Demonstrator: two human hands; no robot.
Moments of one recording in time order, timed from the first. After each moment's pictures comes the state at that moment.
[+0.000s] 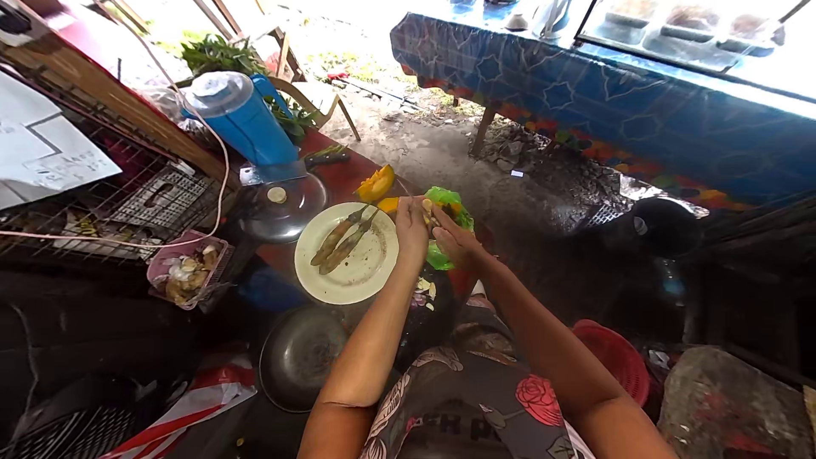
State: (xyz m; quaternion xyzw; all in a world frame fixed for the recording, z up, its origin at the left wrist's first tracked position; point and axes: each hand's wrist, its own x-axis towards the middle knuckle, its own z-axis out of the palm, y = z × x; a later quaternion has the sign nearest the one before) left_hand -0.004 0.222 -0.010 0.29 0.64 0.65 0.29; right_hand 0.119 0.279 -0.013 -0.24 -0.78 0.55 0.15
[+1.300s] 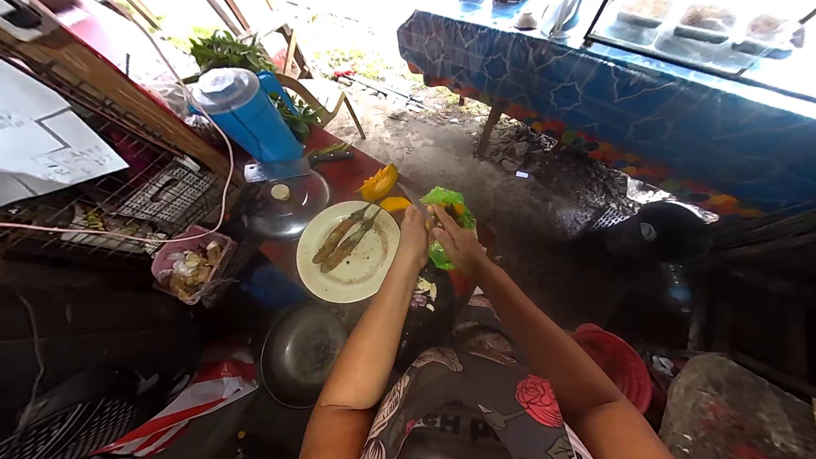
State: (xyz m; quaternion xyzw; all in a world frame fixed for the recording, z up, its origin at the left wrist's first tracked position) left_hand -0.005 0.226 -0.017 0.14 0.57 0.67 0.46; right_hand 0.114 0.277 -0.025 -0.26 -0.83 0.44 0.21
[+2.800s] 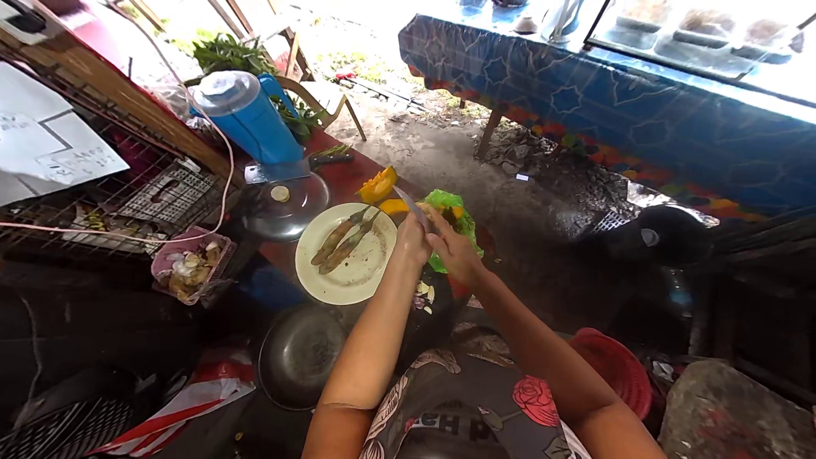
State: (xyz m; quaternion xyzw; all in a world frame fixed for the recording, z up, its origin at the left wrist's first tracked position) left_hand -0.001 0.234 0.000 -0.01 0.43 0.74 0.51; right_hand 0.113 0.270 -0.023 -0.28 -0.83 0.45 0.19
